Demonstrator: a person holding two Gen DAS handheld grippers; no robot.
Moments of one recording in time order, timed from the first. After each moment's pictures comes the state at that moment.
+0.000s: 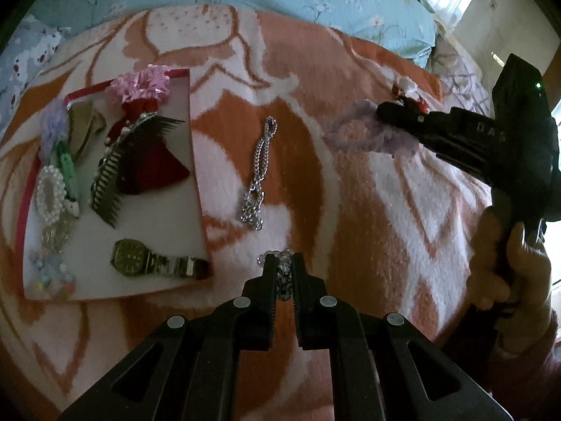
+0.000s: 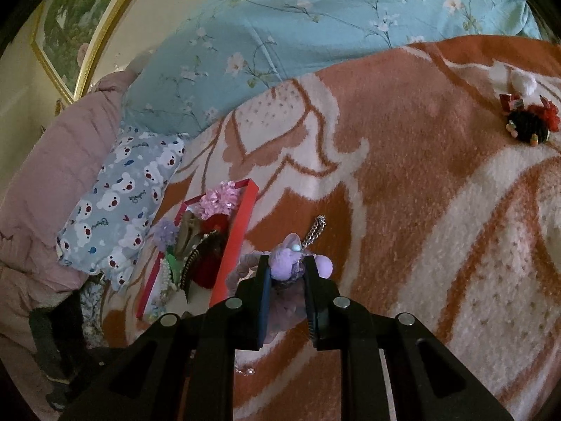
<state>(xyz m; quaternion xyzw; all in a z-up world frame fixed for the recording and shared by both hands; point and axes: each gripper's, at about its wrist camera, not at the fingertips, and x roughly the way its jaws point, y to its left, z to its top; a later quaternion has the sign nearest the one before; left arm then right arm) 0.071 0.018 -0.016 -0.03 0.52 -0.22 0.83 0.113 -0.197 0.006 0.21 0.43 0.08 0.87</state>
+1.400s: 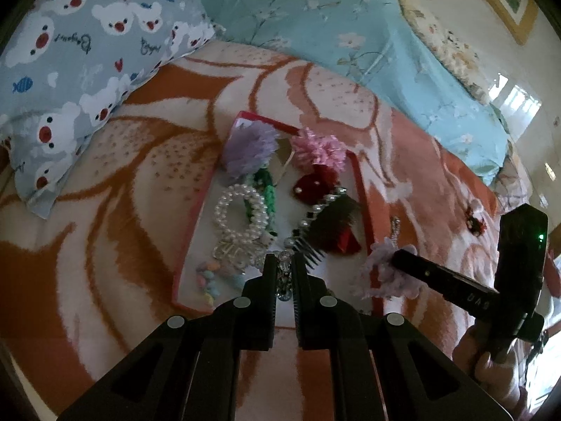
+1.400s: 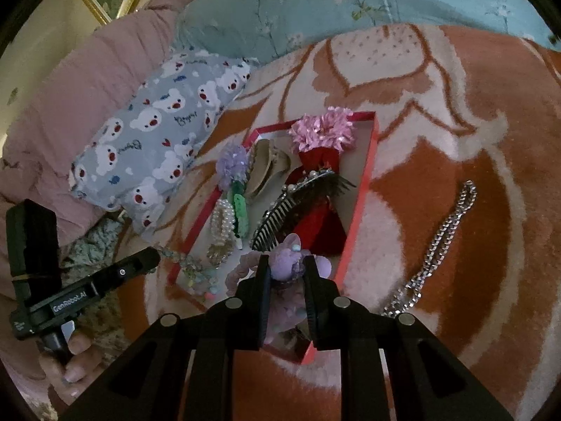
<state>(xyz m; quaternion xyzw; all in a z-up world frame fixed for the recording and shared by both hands) 0.063 0.190 0.004 -0.16 0.44 -0.07 0.88 0.151 -0.038 -0.041 0.14 0.50 0.18 0.83</state>
